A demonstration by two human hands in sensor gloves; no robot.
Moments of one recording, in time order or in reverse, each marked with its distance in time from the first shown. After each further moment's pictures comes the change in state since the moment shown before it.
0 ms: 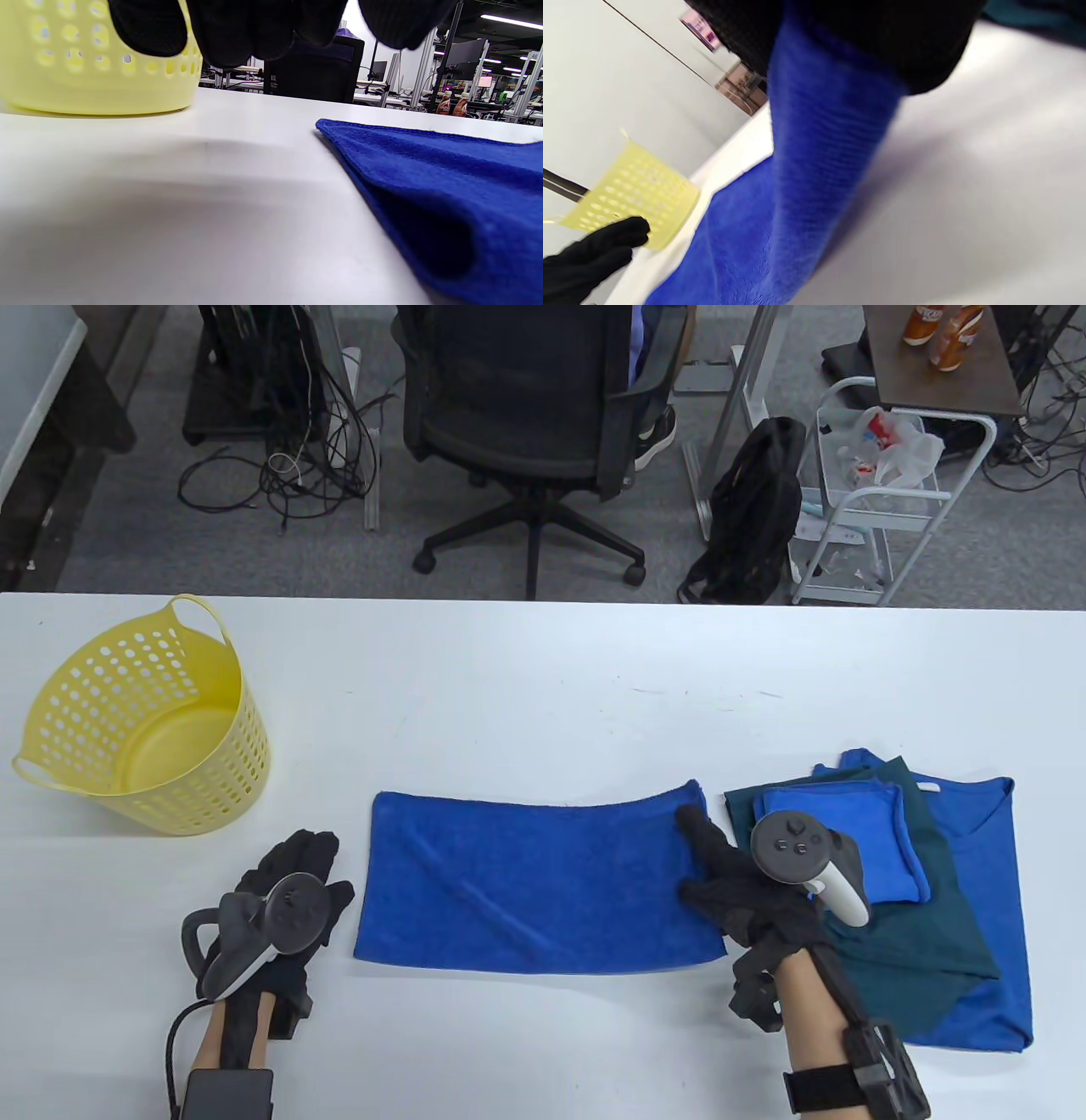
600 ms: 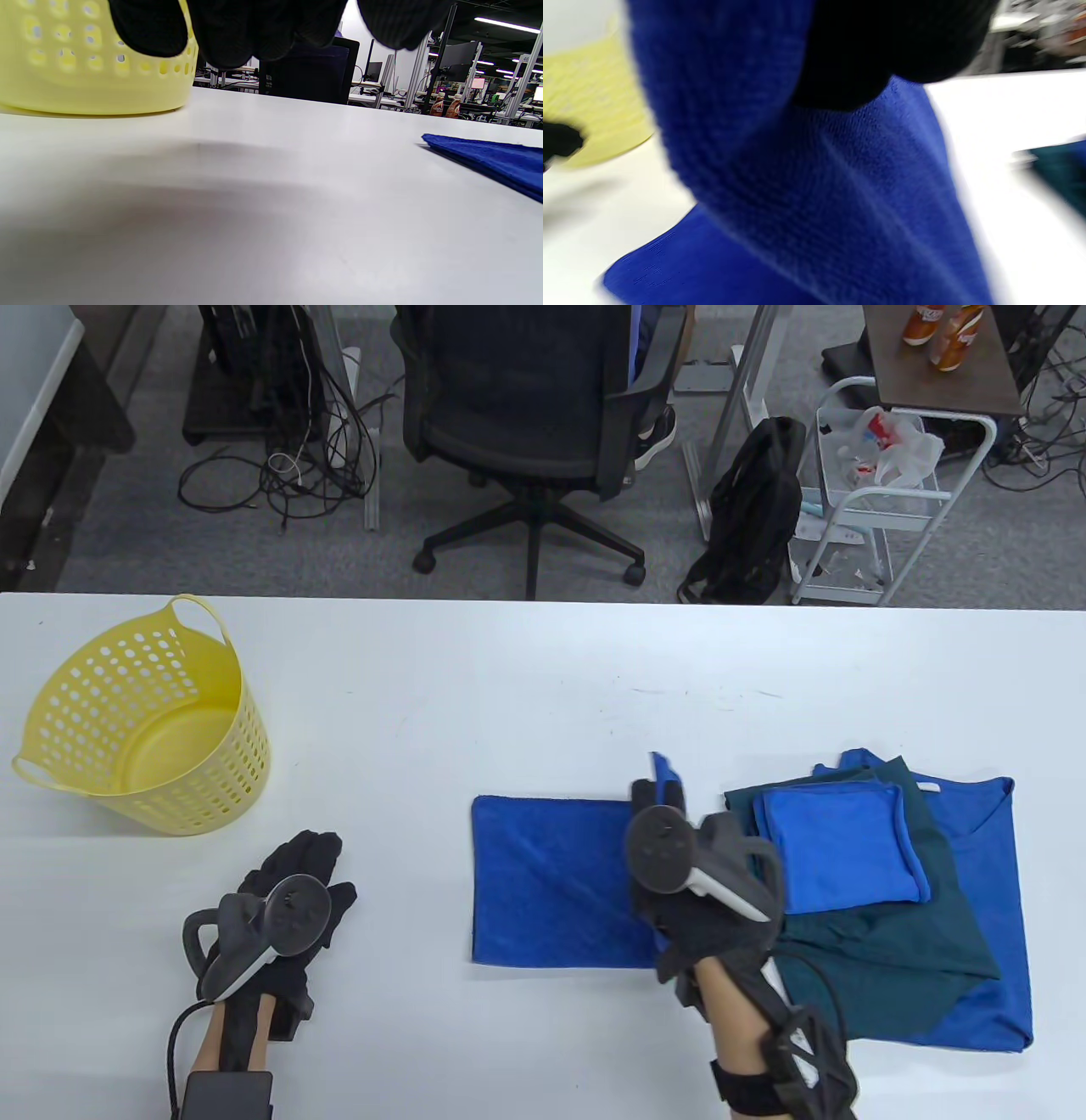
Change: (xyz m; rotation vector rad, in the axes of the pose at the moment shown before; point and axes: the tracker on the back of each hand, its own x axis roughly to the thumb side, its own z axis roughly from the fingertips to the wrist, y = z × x) left_hand 0.000 -0.001 0.001 -0.002 -0.016 0.008; right_hand 0.141 0.070 -0.038 0.042 0.040 0.616
